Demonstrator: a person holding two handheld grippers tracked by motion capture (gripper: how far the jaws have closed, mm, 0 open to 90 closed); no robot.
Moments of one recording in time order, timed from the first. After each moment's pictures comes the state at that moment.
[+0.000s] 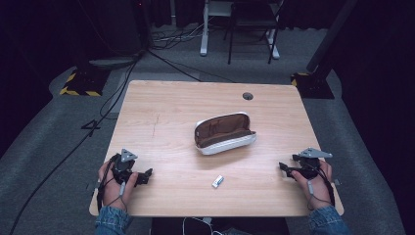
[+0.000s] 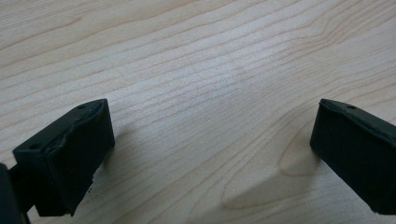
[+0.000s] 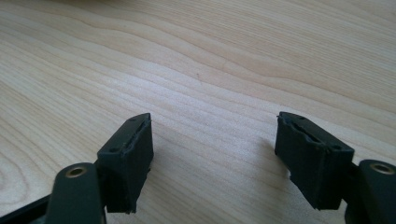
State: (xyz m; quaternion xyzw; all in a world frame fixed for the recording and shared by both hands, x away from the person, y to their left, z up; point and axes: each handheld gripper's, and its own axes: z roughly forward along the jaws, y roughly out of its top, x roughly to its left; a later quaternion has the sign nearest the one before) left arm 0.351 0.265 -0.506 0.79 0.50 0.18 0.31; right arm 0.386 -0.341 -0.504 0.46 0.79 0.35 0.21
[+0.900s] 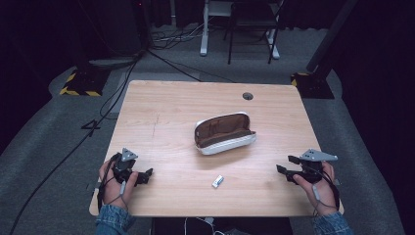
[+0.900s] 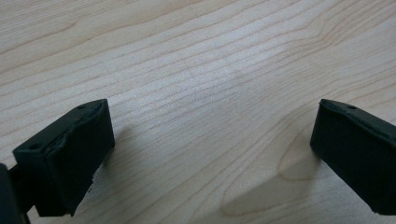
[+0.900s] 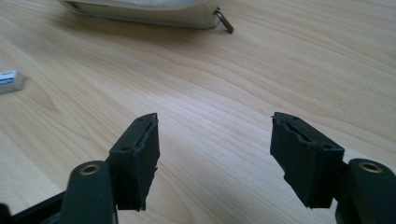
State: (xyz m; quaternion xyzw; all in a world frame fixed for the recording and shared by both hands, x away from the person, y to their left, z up) left arm 0.354 0.264 -0.507 0.79 0.49 0.18 0.31; right arm 0.357 -0.319 -0.463 0.41 0.80 0.40 0.18
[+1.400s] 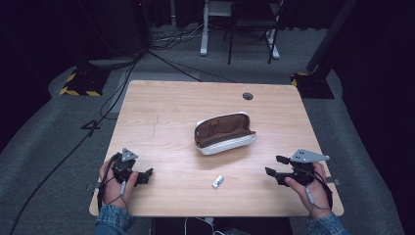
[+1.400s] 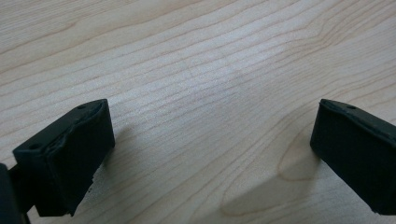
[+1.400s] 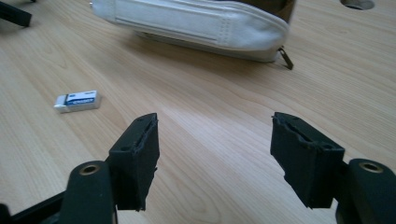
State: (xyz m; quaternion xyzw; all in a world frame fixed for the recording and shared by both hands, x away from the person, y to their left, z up) left arm 0.354 0.264 -0.507 0.79 0.49 0.18 0.31; right arm 0.345 -0.282 -0.443 0.35 0.81 0.43 0.16
